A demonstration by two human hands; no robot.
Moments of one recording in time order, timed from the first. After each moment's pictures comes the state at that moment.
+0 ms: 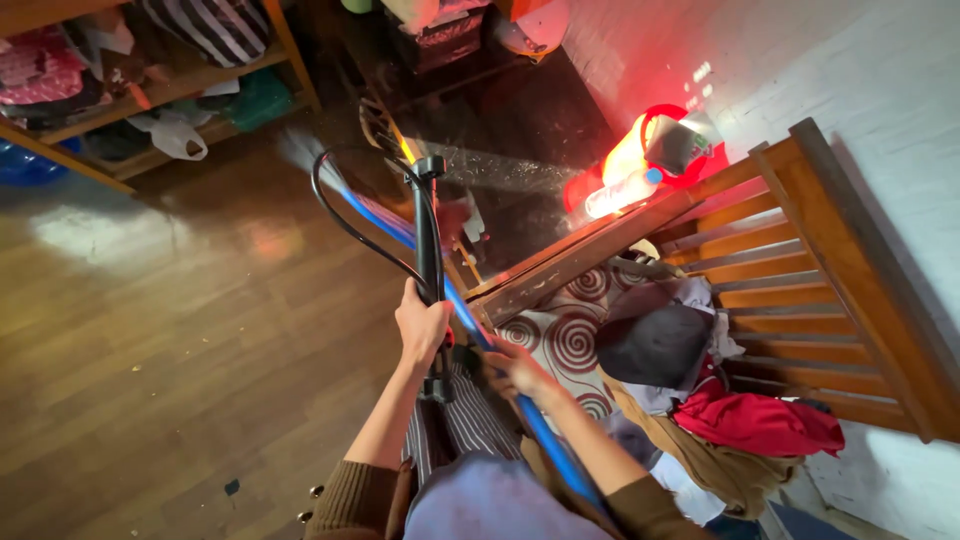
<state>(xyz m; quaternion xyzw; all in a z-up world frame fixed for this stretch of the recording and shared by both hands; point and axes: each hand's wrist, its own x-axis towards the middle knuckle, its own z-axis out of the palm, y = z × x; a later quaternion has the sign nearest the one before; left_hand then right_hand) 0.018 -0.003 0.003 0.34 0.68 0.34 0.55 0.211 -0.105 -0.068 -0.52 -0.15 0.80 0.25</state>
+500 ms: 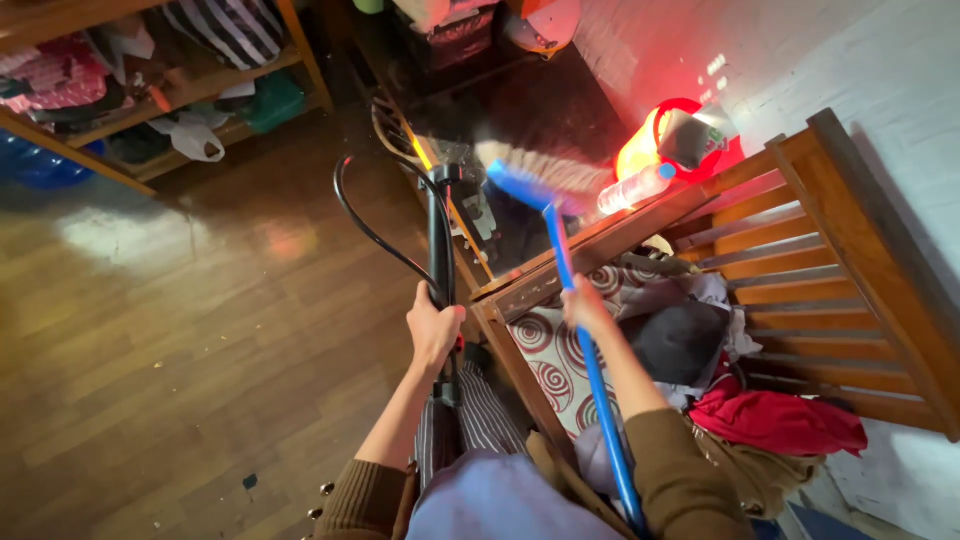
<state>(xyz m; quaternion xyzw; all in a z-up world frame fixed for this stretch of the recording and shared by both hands) 0.012 -0.016 -0.013 0.39 0.68 0.34 0.52 0.339 -0.027 -0.143 -0.74 -0.28 0.54 0.28</state>
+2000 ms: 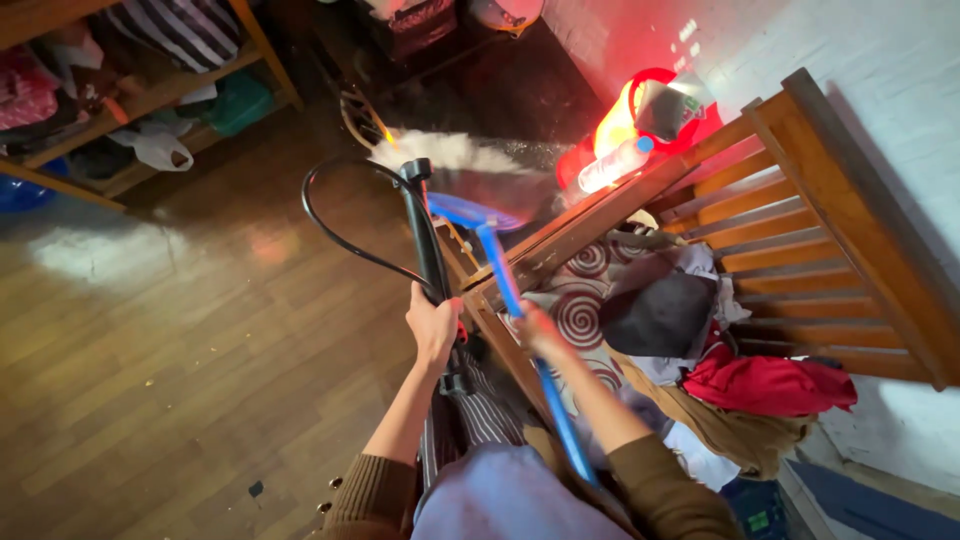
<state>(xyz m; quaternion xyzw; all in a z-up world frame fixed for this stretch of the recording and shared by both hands) 0.037 -0.018 -0.002 0.28 0.67 0.36 0.58 0.285 -0.100 -0.251 -0.70 -0.46 0.50 0.21</state>
